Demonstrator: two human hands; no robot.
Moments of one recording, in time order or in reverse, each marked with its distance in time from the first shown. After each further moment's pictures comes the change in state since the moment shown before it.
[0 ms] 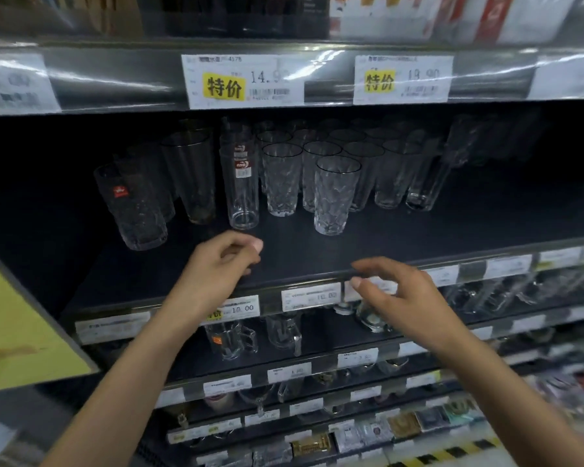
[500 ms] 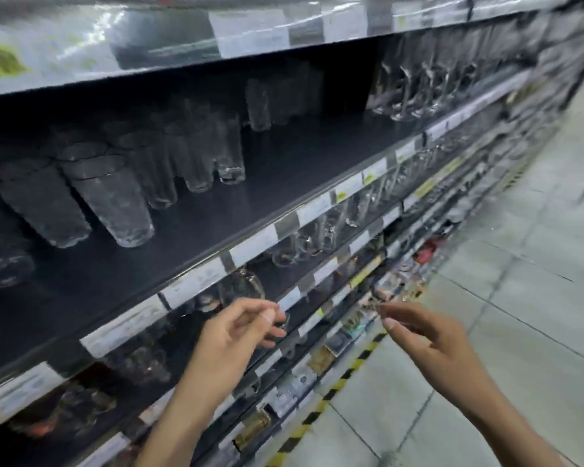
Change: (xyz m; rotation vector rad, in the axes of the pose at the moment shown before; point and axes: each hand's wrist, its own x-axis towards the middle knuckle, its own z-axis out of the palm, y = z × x) left_hand -0.080 -0.001 0.202 -0.113 -0.585 -0.033; right_hand -0.208 0.110 -0.104 0.097 0.479 0.425
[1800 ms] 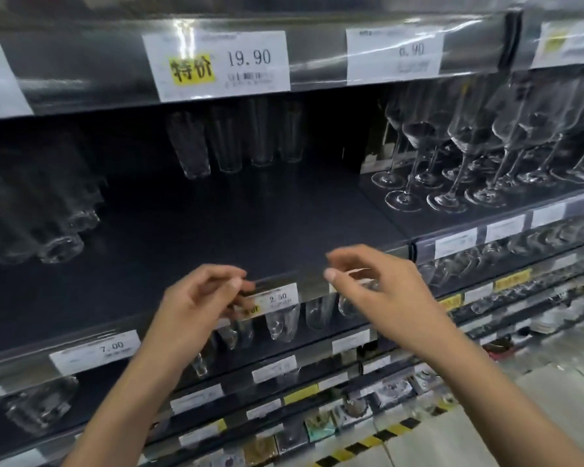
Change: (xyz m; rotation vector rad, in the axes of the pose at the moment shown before) left_hand 0.342 0.104 0.279 0.016 0.512 0.021; right_hand 0.474 0.057 -0.218 -0.096 -0.419 -0.406
